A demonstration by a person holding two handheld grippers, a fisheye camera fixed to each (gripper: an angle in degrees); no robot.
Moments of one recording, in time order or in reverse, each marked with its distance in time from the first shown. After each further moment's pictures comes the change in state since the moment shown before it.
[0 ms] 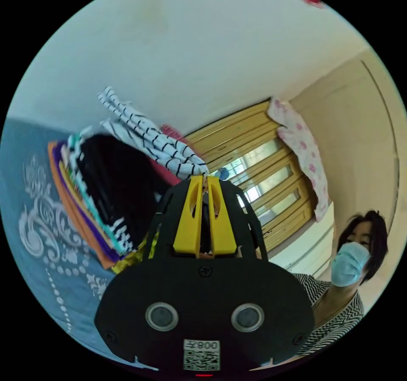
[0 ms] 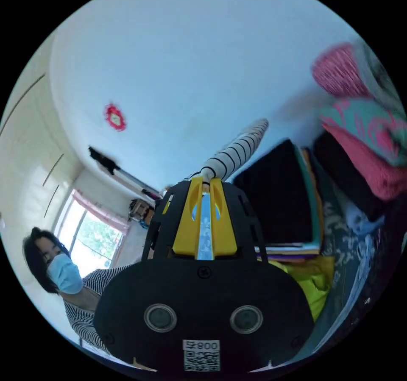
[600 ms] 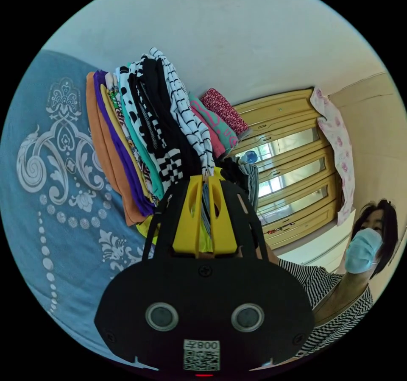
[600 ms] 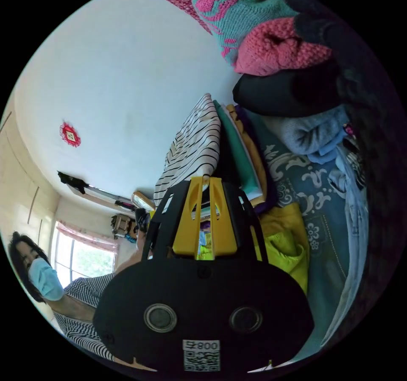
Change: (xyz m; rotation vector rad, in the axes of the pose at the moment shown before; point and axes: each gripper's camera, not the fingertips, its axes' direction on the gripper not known) left arm 0.044 -0.076 0.097 -0.136 -0.175 -0.138; right arm 0.202 0.159 0.037 0.028 0.153 0.183
